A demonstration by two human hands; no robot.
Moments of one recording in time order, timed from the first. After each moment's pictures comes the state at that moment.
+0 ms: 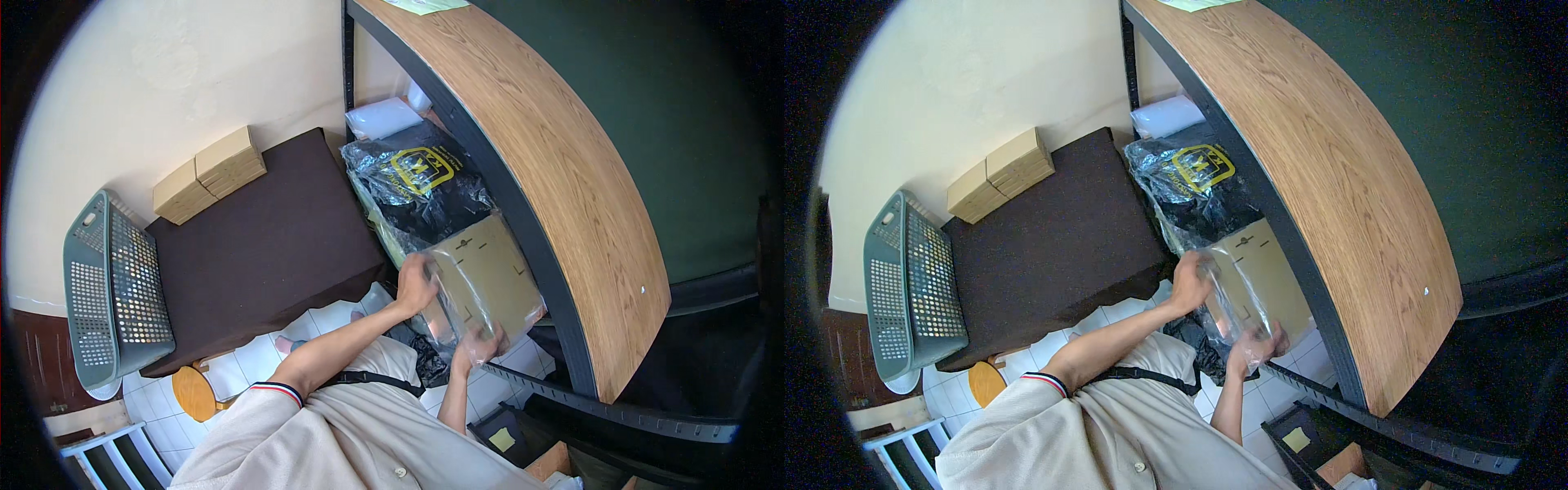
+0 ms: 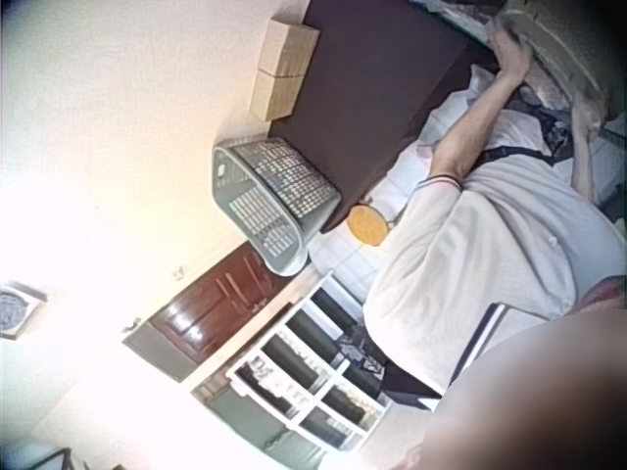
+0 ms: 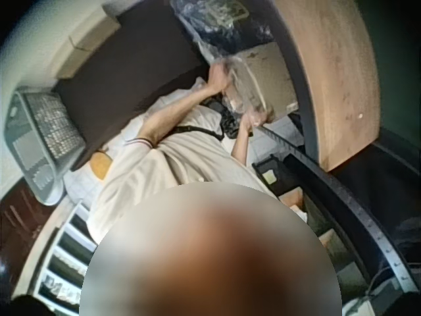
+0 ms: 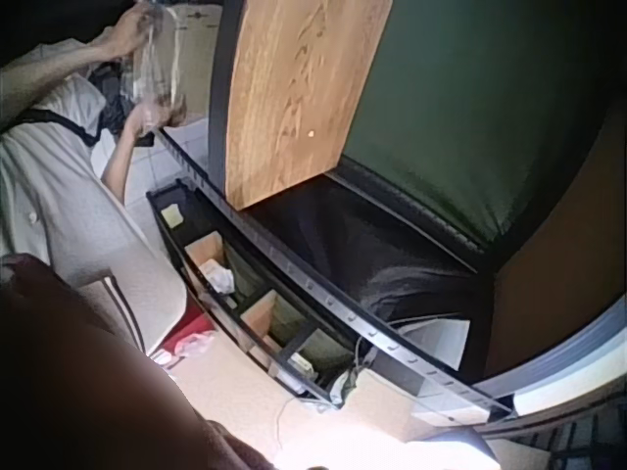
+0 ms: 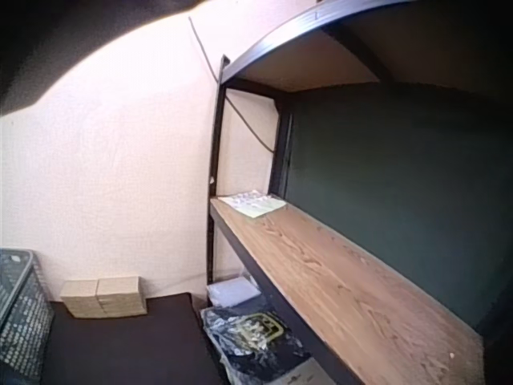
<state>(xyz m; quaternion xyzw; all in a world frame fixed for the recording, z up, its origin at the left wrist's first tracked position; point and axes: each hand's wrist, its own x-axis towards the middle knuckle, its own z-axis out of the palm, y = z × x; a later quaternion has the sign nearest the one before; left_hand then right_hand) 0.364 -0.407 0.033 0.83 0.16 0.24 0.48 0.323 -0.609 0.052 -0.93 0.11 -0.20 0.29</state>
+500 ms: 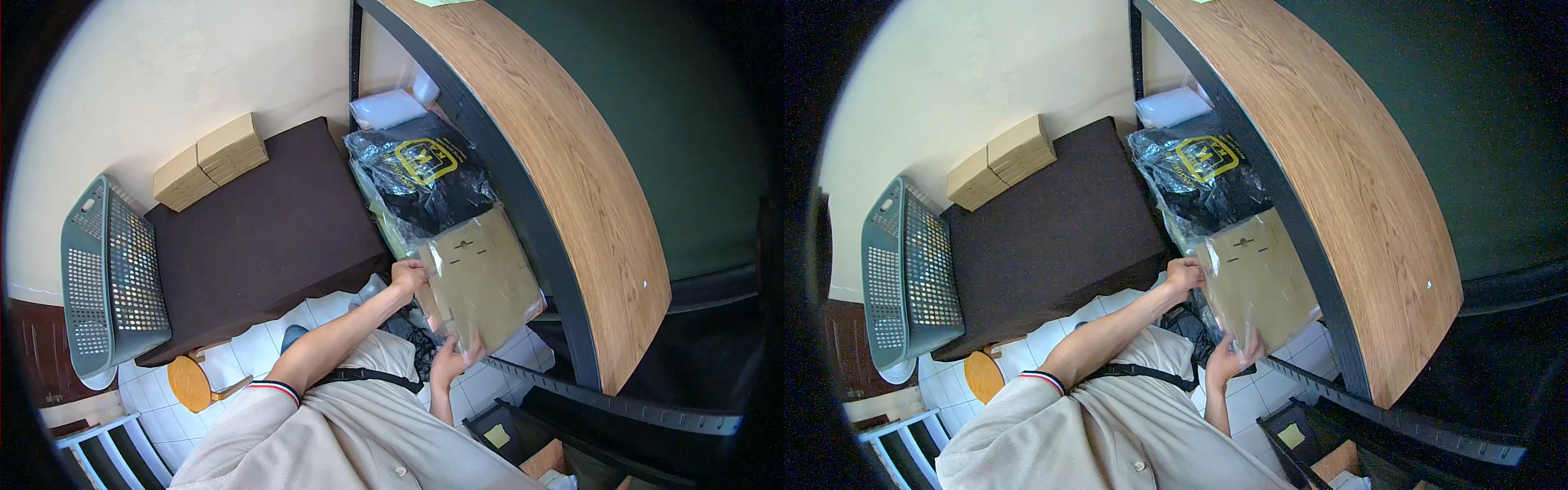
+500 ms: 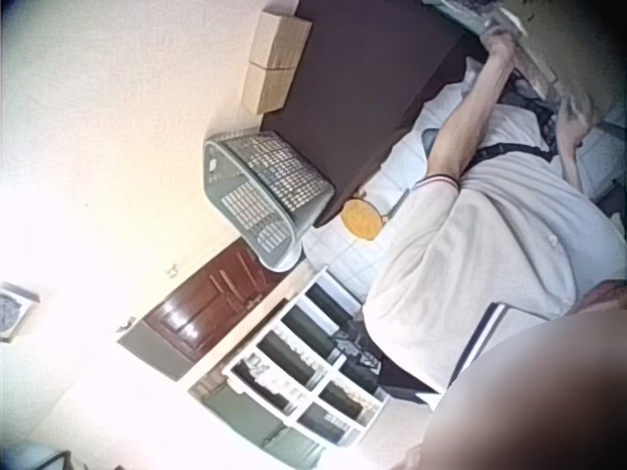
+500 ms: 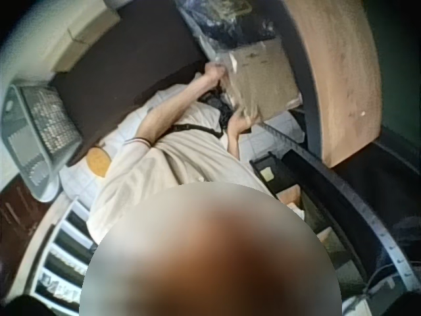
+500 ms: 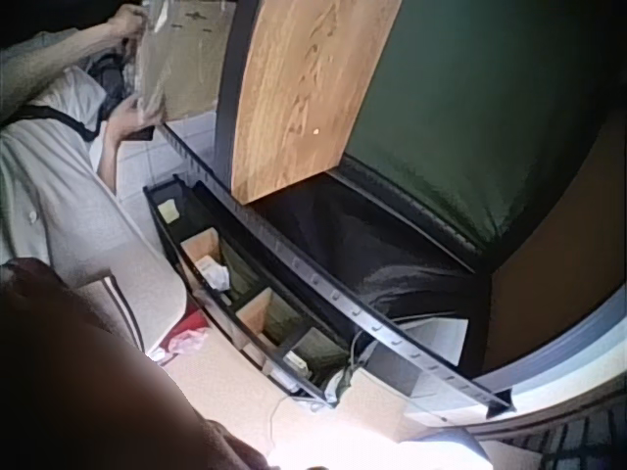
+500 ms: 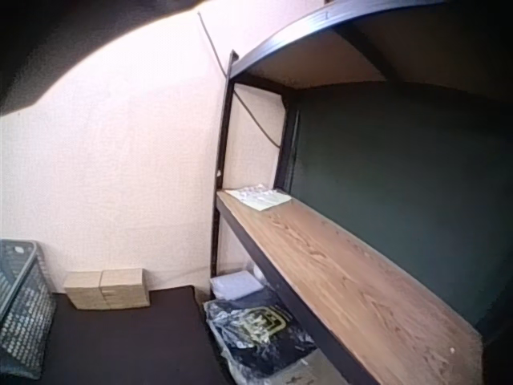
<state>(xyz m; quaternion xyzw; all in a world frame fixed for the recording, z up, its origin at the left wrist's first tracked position) 0.365 -0.403 0.004 0.47 0.39 -0.04 0.79 0.256 -0.595 0.044 -0.90 0.02 -0.22 0.38</state>
